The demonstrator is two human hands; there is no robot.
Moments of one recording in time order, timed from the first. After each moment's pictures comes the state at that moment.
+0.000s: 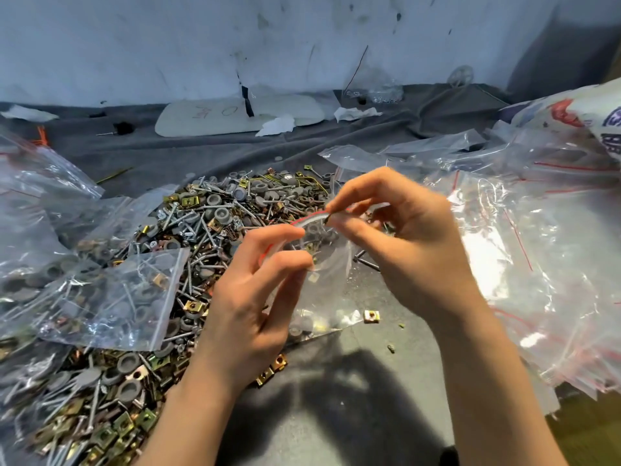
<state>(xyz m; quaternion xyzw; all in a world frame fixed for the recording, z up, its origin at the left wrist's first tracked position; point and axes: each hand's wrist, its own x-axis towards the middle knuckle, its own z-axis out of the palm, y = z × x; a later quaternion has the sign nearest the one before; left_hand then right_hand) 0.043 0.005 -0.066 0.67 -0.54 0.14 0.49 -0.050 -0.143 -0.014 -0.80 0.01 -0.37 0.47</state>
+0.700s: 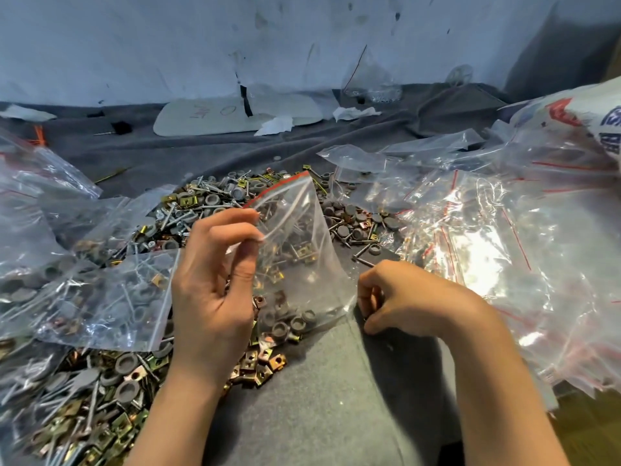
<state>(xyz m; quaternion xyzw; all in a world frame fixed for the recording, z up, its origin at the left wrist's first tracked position) 0.051 0.012 -0.064 0.65 -0.41 0.13 0.63 -0.055 -0.167 -0.041 -0.94 0.20 0.12 0.26</state>
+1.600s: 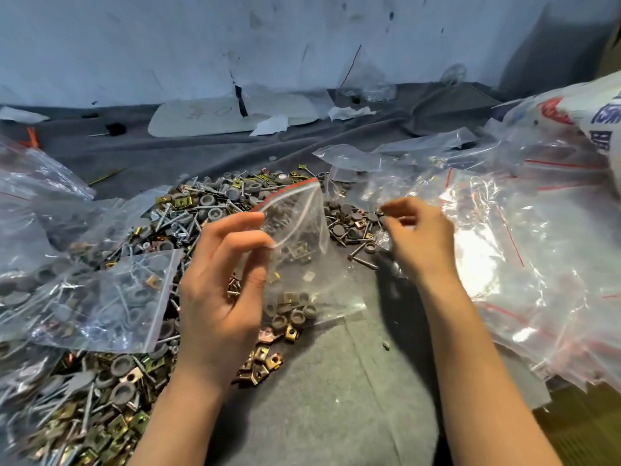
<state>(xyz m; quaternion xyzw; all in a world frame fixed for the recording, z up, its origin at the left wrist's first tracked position) 0.047 0.009 -0.068 0.67 -0.43 0.13 0.59 -0.029 -0.205 -0.066 -0.78 0.36 -0.34 0.38</state>
